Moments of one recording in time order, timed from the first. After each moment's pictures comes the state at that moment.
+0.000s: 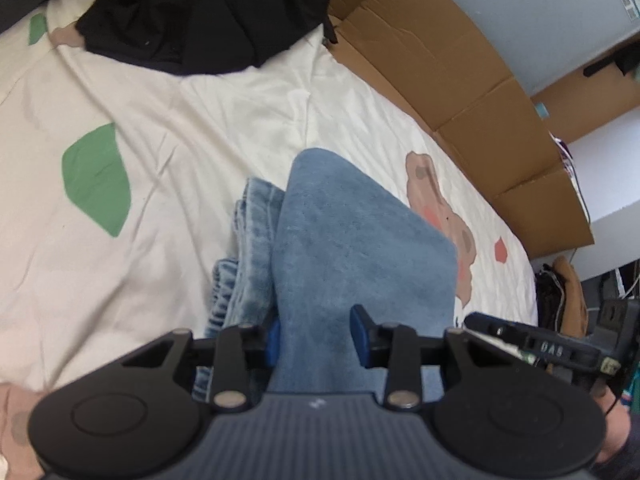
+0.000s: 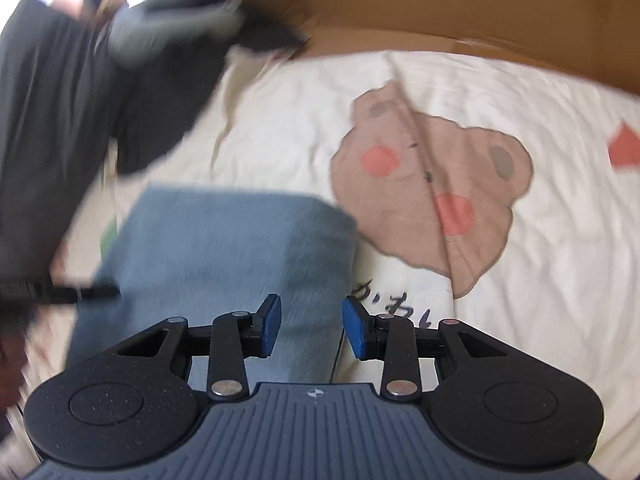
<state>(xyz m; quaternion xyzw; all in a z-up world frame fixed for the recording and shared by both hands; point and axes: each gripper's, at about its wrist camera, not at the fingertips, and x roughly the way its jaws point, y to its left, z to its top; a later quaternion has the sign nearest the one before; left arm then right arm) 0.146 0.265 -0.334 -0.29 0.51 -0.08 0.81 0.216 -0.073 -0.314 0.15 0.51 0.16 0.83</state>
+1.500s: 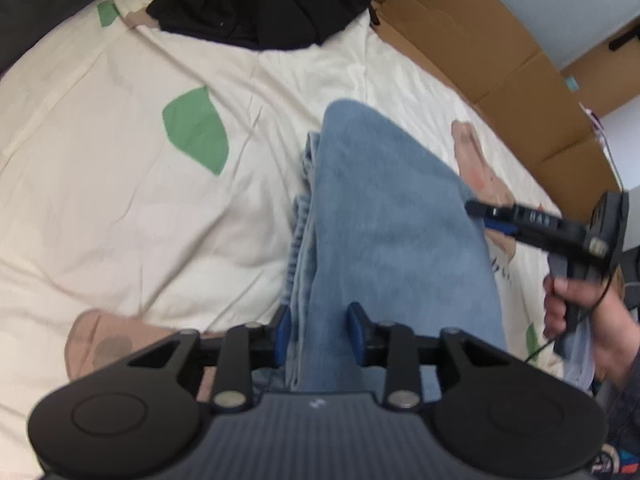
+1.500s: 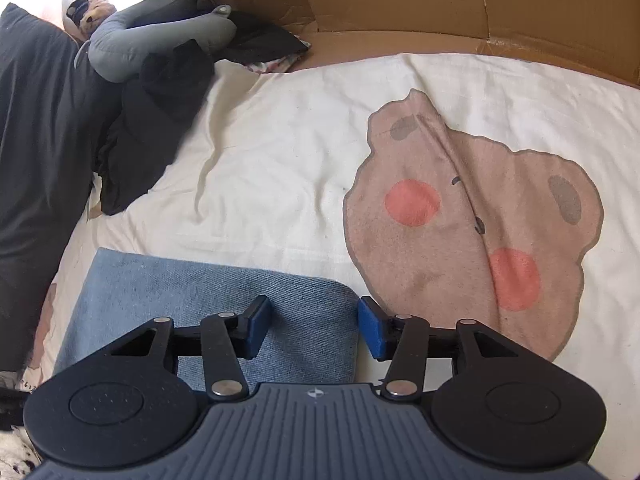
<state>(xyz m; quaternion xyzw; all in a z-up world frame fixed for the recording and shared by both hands) 0.088 0.283 -0.331 -0.25 0.55 -0.03 0.80 0.279 -0.036 -0.347 0.14 0.50 0.17 0.84</state>
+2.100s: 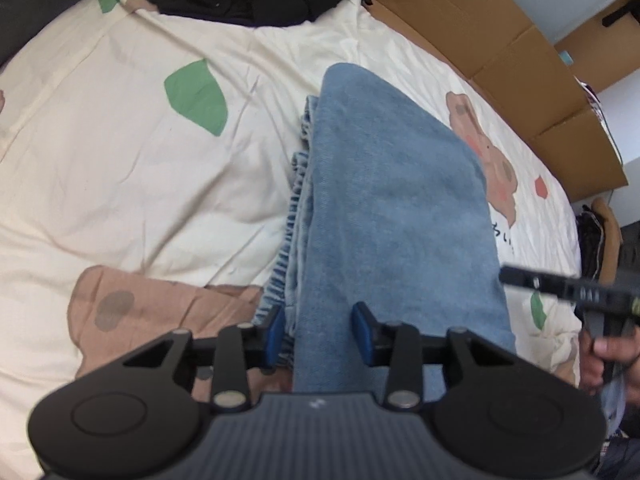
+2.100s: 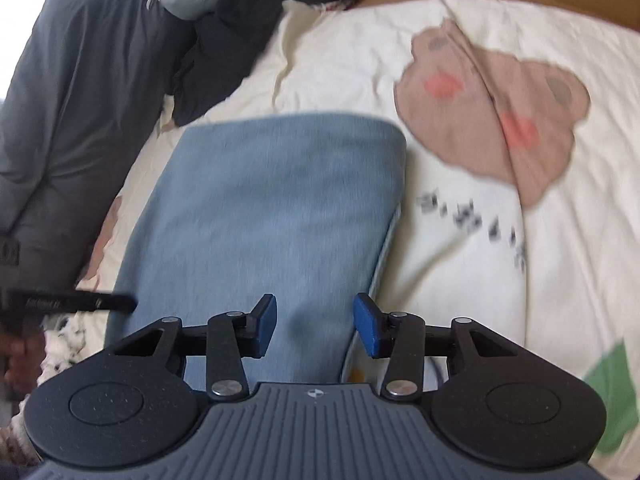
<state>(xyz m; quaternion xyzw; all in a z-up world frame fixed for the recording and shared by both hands) 0.071 0.277 -0.330 -0.23 0.56 -0.03 0.80 0.168 -0.050 -0.326 0.15 0.54 0.25 0.79</state>
